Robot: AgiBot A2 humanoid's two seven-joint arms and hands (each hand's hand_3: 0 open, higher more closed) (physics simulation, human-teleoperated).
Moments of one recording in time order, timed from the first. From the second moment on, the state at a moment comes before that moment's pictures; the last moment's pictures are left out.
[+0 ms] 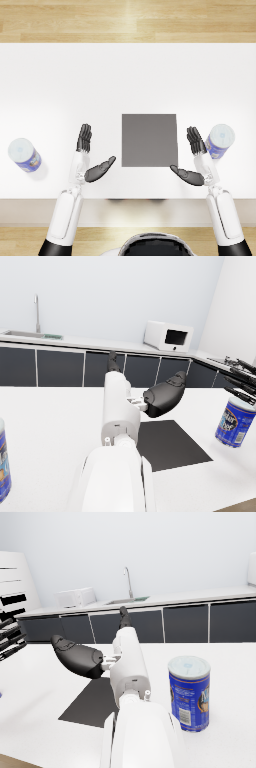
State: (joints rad) left arm 0.19 1.21 0.20 -1.80 1.00 0.10 0.10; right arm 0.19 -1.21 0.20 1.80 1.00 0.10 -0.10
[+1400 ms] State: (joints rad) left arm 0.14 1.26 -0.41 -1.90 1.33 0.00 0.00; right arm 0.19 -1.26 -0.13 1.86 1.33 0.00 0.00
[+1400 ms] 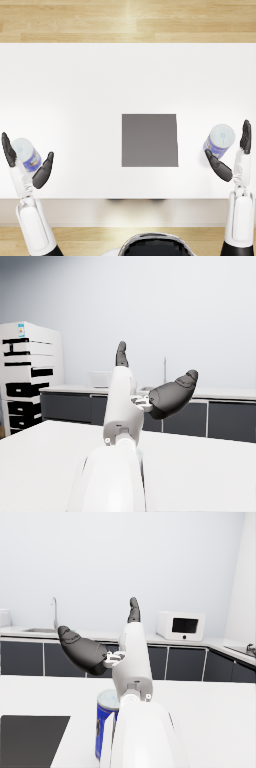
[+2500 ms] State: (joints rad) left arm 0.13 1.33 -0.44 -1.34 1.33 0.00 0.00; right arm 0.20 -1.32 -0.10 1.33 1.33 0.00 0.00
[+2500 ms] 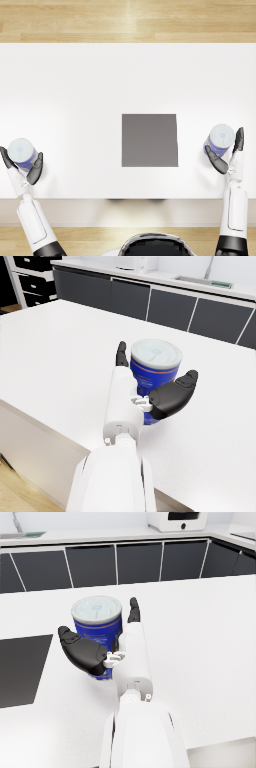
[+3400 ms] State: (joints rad) left arm 0.17 1.35 -0.25 -1.49 1.33 -0.03 0.00; right arm 0.27 -1.37 -0.07 1.40 1.33 0.05 0.01
